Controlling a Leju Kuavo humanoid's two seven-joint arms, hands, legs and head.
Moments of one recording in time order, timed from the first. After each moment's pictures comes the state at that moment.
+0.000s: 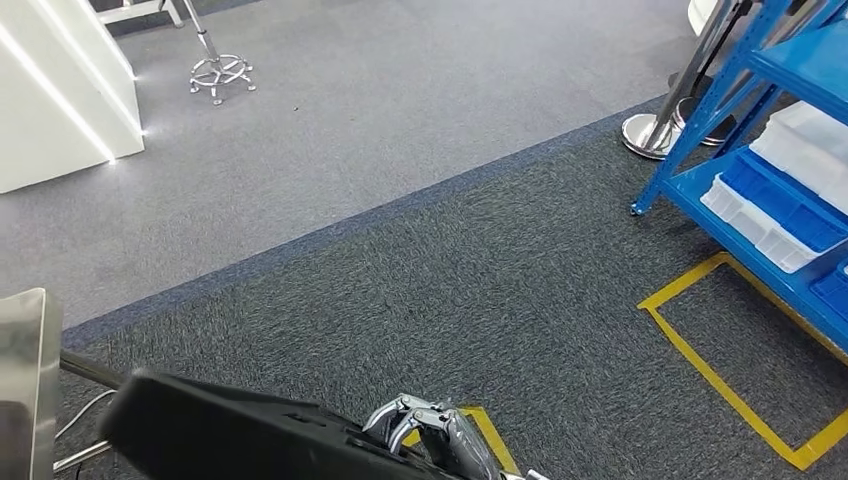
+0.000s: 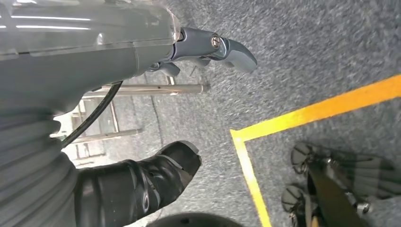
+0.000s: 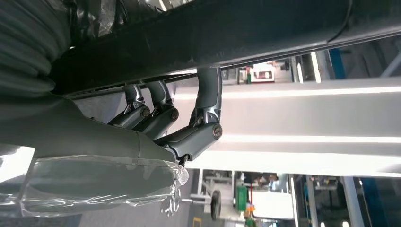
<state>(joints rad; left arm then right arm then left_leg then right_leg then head) -0.08 -0.13 1.37 -0.21 -1.26 -0.02 -0.01 0.12 0.02 0.65 -1.74 0.03 0.27 -0.68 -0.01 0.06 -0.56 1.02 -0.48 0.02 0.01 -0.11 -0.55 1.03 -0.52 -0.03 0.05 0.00</state>
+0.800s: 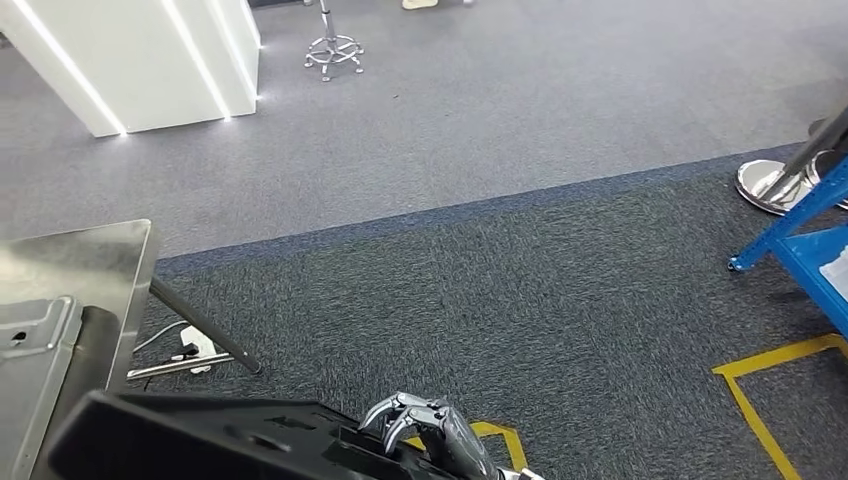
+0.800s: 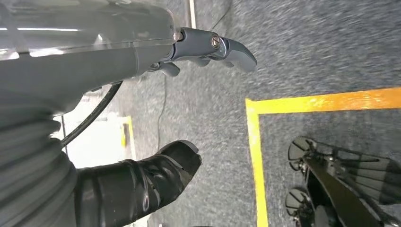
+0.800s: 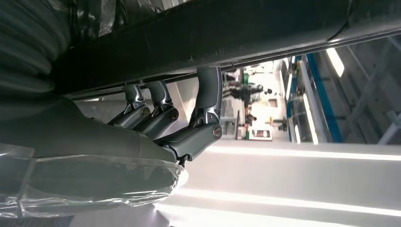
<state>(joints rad) -0.08 -0.13 1.37 -0.21 -1.25 -0.03 0.00 0.11 0.03 0.65 -1.74 0.05 0.27 -0.67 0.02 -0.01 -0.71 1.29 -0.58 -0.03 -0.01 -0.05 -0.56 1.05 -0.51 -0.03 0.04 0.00</state>
